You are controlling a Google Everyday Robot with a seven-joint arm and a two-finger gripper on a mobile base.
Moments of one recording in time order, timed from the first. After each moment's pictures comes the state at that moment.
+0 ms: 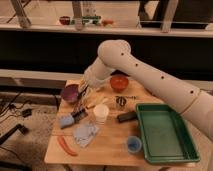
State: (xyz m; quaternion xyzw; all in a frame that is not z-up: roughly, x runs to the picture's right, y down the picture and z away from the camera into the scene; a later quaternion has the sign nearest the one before) arm -0.098 0.005 0.651 -0.18 -0.37 -0.28 0.87
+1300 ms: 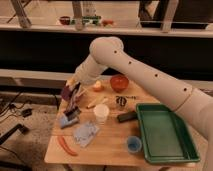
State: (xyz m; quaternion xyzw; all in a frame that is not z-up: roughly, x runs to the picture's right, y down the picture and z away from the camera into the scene) arm -0.129 -0.011 0.627 -0.13 -0.40 -0.36 0.83
